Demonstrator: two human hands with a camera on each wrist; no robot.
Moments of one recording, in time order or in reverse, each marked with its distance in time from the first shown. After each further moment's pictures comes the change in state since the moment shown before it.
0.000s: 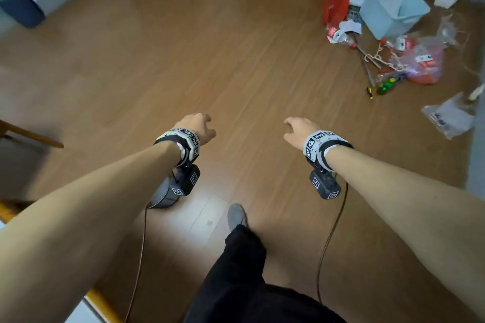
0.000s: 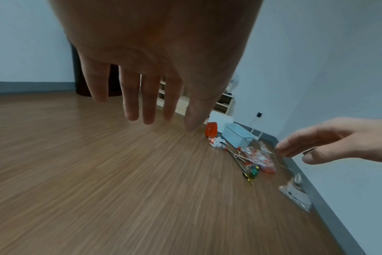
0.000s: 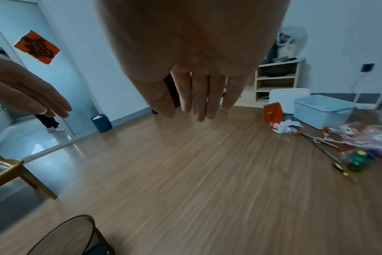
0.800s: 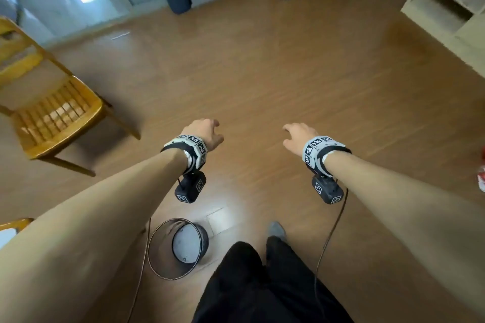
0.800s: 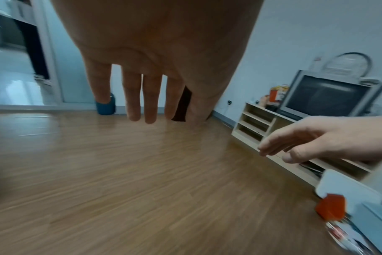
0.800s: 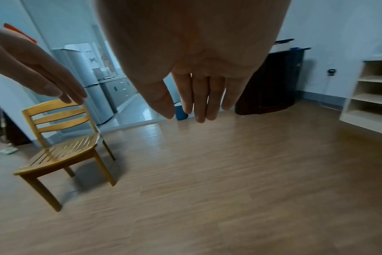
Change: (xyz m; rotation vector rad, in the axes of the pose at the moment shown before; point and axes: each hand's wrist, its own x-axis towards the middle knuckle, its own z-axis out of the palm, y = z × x) left_hand 0.334 -0.296 -0.250 -0.231 0.107 -0.488; right_hand 0.507 -0.436 -0.124 -0.338 -0.195 -0.606
